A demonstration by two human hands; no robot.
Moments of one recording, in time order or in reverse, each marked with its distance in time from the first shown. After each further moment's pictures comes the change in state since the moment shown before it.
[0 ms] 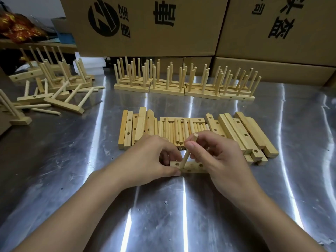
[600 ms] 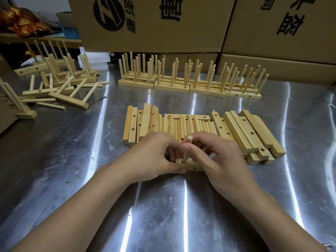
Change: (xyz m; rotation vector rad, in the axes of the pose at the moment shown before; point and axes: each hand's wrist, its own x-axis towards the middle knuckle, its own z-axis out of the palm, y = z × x) left_hand 0.001 0.000 0.000 -0.069 -0.029 0.003; right_hand 0.004 -0.005 0.010 -0.170 -0.061 -0.074
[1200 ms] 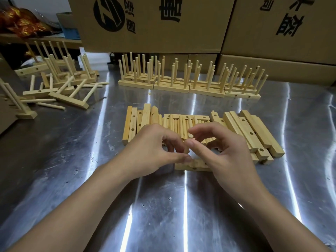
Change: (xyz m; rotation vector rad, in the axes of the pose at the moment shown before) left_hand -0.003 0.005 -0.005 -0.113 0.128 0.083; right_hand -0.001 -0.002 -0.008 0.111 0.148 0.025
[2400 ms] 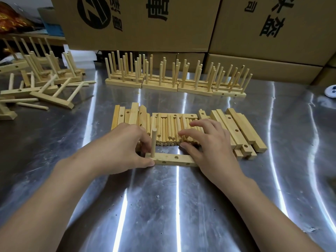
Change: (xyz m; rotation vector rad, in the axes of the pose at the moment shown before) left_hand -0.007 -0.008 -0.028 0.359 -0.135 -0.178; right_hand 0.007 0.046 -0.005 -0.734 -0.081 0.013
